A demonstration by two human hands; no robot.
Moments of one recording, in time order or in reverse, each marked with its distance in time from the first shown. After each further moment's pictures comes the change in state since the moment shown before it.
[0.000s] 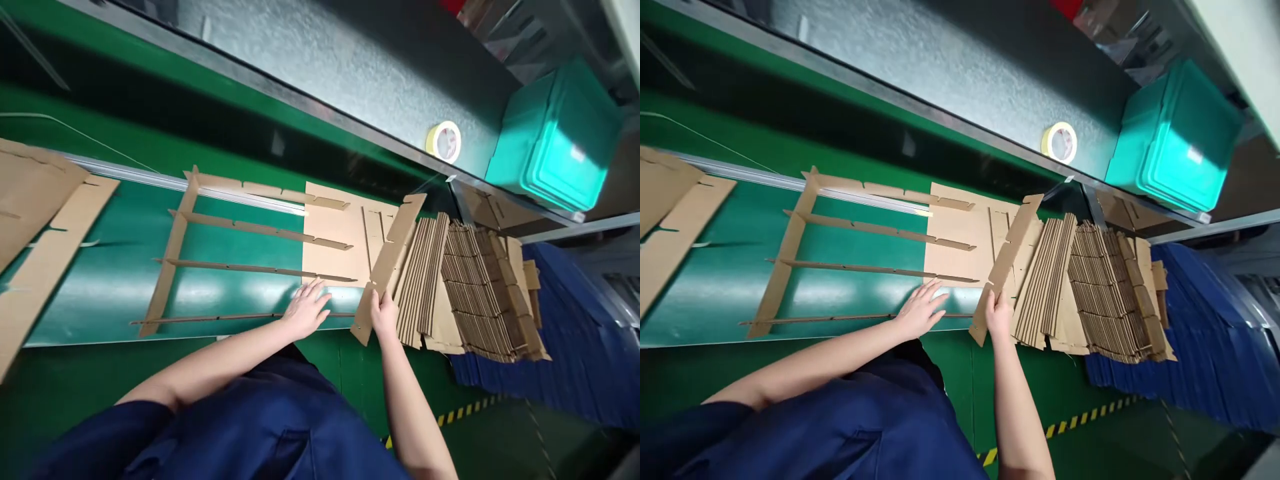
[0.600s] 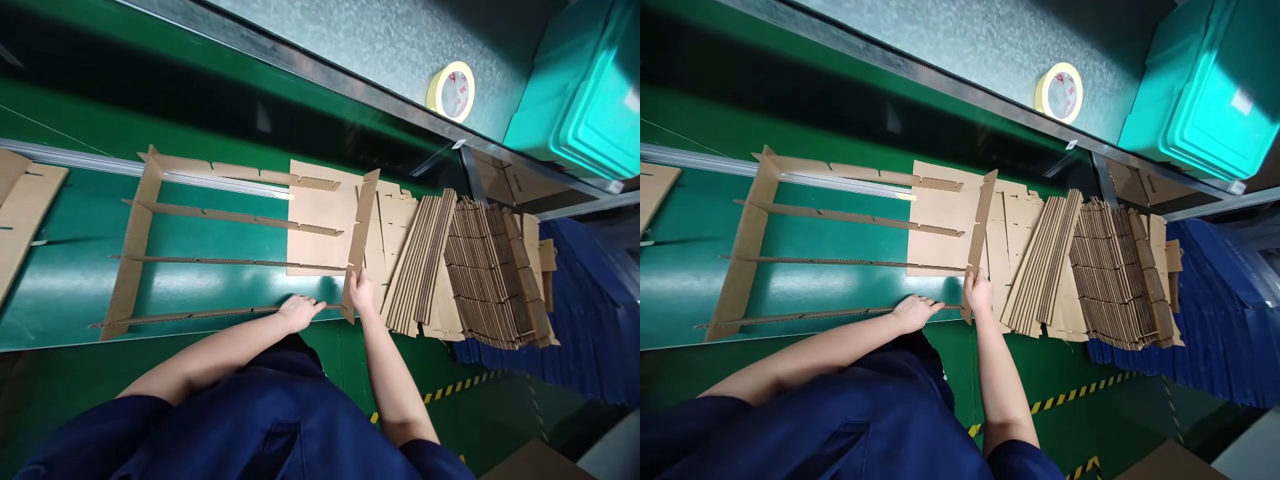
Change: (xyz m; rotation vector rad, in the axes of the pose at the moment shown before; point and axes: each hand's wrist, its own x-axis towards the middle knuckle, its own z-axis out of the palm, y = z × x) left_hand 0.027 0.005 0.066 0.191 -0.566 0.073; right_hand 0.035 0.043 0.054 -0.210 -0.163 -0.097
